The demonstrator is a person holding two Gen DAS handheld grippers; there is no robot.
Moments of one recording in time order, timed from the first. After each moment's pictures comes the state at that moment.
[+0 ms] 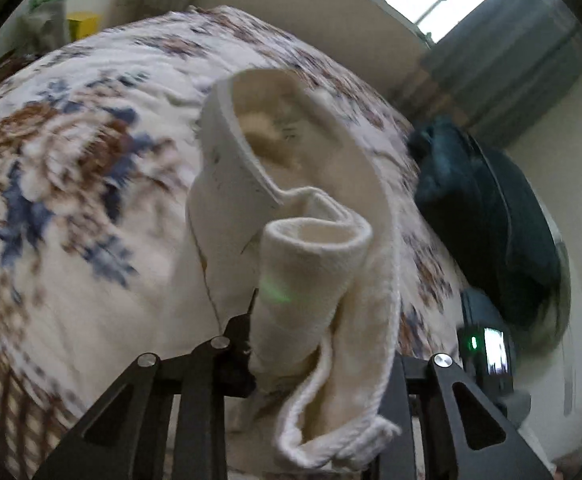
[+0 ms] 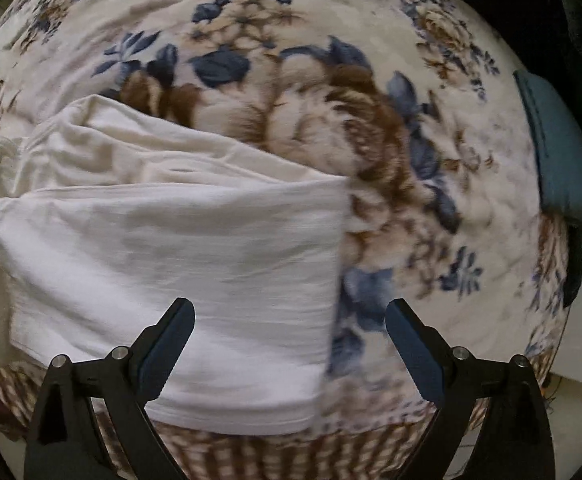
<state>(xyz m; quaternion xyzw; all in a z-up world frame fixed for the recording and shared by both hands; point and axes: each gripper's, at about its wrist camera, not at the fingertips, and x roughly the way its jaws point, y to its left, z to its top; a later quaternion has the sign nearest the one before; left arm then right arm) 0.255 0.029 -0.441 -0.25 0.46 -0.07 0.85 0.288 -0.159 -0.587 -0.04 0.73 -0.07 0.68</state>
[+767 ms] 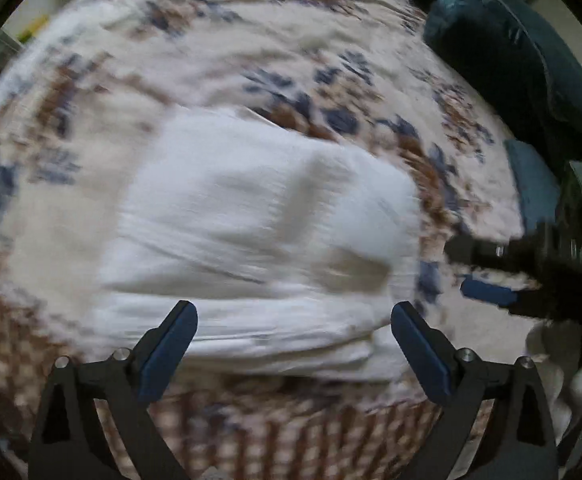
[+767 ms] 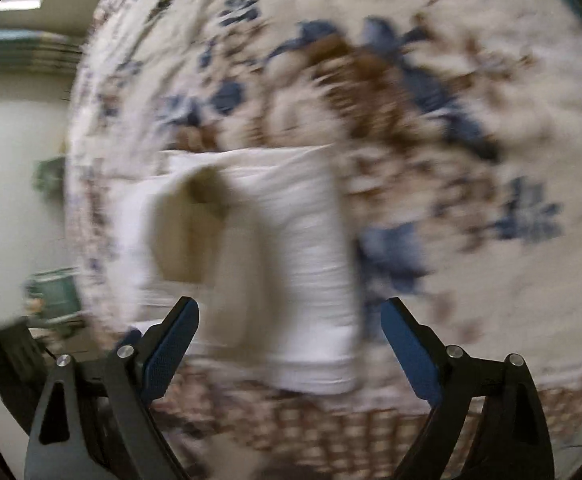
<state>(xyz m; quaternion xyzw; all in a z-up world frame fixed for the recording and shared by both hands) 0.236 -0.086 -0.468 -0.07 0.63 -0.03 0.77 0.270 -0.278 -0.579 0.28 0.70 0.09 0.64</state>
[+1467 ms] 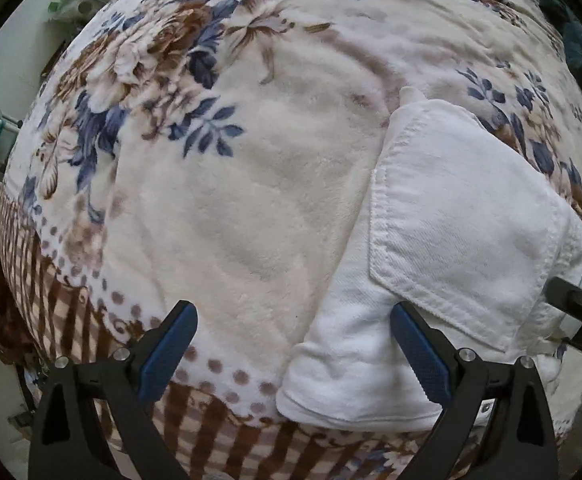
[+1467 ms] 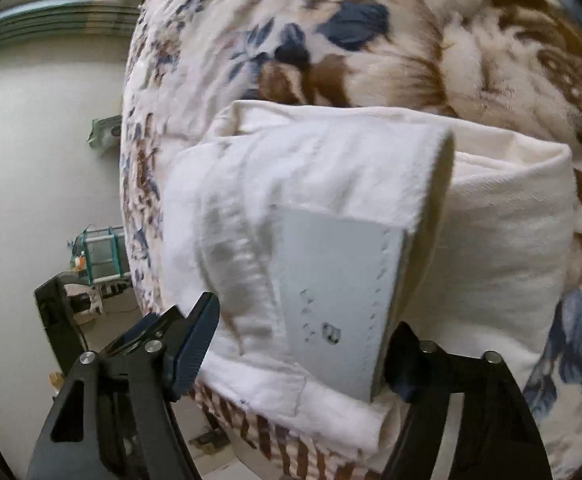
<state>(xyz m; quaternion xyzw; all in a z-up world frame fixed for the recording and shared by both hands) 0.273 0.038 -0.541 -0.07 0.68 0.12 0.72 0.301 -0.179 -0.656 0.32 0.70 0.20 0.60</state>
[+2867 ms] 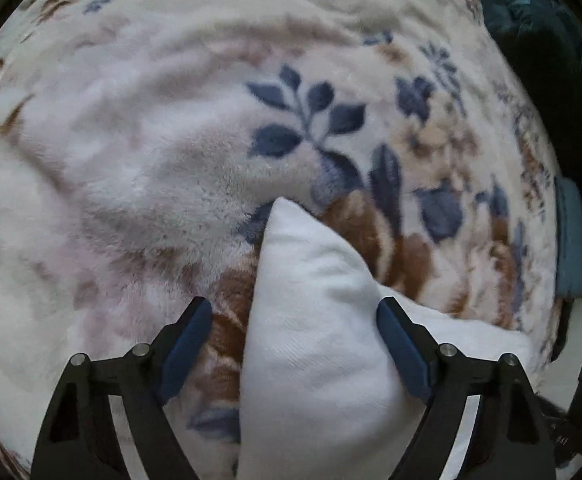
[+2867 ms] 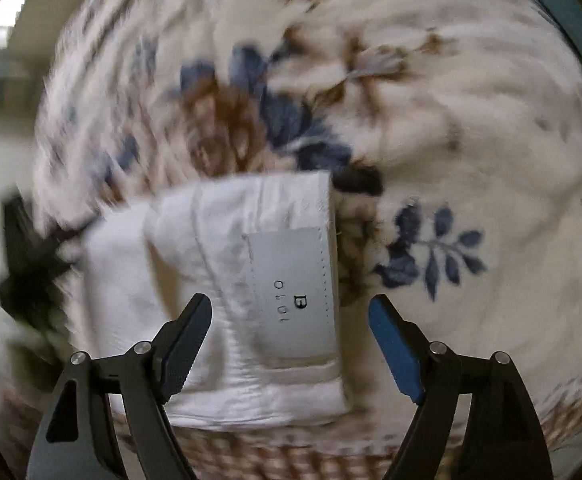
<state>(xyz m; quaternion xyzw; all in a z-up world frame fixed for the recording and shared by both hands) 0.421 -0.055 -0.605 -0.11 0.70 -0.08 0.70 0.270 -0.361 -0.622 0.24 0.71 0.02 0.66</state>
